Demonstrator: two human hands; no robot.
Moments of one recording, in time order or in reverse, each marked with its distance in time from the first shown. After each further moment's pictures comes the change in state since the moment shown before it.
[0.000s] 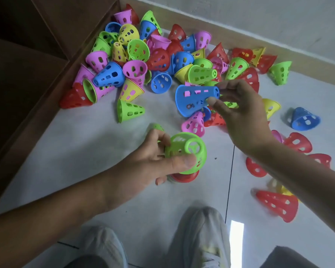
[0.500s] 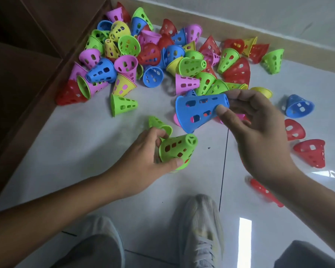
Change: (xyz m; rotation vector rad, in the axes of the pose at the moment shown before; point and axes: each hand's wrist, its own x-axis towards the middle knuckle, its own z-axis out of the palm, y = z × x) left_hand 0.015 -0.050 0.006 0.820 0.244 0.144; right_hand -0.075 -0.012 -0.033 0.151 0.081 0.037
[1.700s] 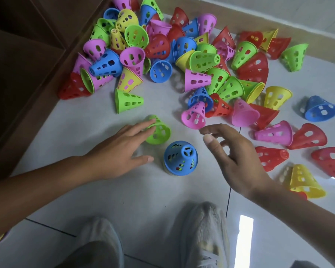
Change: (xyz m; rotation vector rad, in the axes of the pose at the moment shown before) left_hand 0.032 -0.074 -0.042 0.483 -0.186 0.194; right_hand -0.002 0.071 0.024 -0.333 -0.303 -0.082
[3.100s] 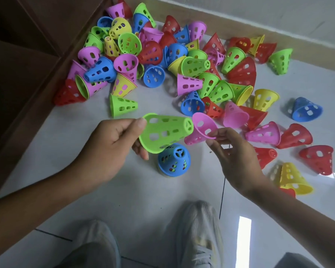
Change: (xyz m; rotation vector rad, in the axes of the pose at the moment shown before) left_hand -0.010 0.076 -0.038 -0.730 0.426 -0.169; right_hand -0.003 0.023 -0.003 0.102 0.155 0.205
